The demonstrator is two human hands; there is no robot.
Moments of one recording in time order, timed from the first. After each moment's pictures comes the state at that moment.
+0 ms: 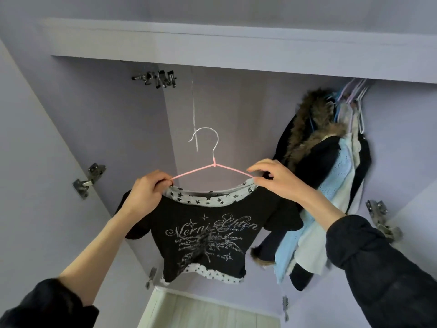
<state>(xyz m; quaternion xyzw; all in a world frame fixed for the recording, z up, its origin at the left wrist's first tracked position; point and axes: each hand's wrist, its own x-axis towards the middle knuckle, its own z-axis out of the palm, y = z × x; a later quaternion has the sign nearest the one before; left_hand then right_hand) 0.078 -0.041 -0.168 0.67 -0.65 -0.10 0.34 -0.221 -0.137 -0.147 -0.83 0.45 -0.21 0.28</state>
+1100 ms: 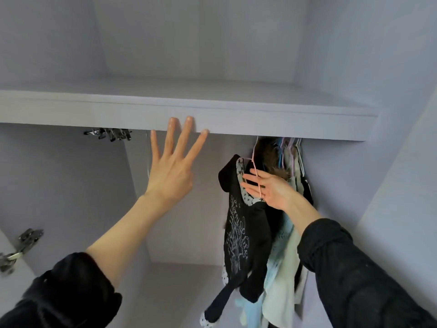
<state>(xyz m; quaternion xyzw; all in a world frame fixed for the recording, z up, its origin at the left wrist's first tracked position) -0.057 -0.155 -0.055 0.54 -0.71 0.36 0.27 -0.299 -0.205 -0.087 -0.40 0.38 -0.45 0.70</state>
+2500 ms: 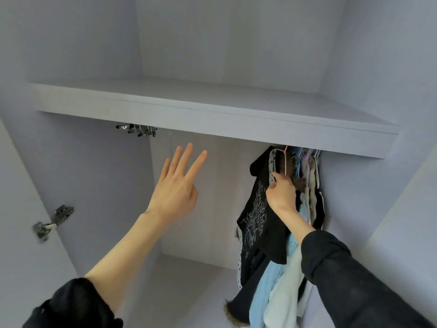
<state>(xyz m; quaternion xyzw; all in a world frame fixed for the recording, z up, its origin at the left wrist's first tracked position) -0.051 -0.106 -0.076 0.63 -0.72 0.16 0.25 -0.283 -0.200 -0.092 -0.64 0.64 -0.40 0.17</state>
